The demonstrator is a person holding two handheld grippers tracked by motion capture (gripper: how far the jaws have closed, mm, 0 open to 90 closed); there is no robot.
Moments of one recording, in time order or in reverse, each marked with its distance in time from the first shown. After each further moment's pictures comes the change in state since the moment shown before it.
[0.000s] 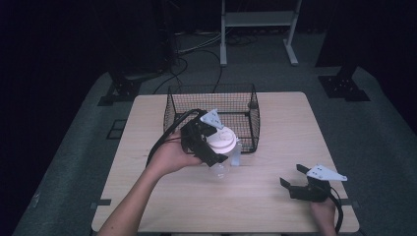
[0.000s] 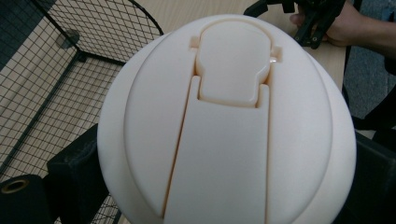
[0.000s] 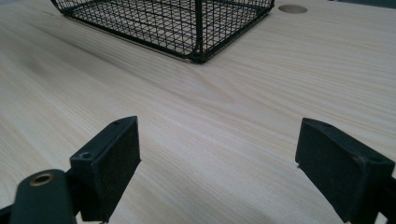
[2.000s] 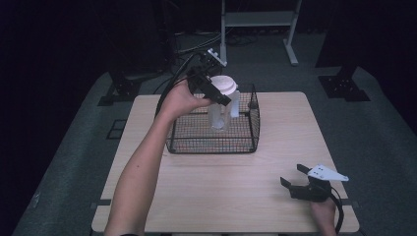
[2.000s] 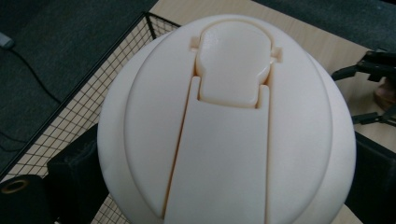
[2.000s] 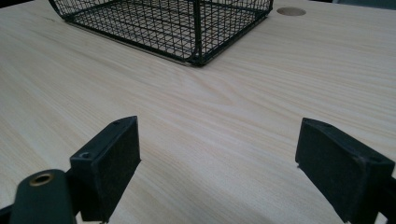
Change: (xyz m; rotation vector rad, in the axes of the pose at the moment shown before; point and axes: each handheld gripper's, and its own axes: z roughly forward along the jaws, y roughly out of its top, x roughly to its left) left arm 0.117 0.072 -0.006 0.043 0.120 -0.195; right arm -0.001 0.000 -0.001 -0.008 0.006 0.021
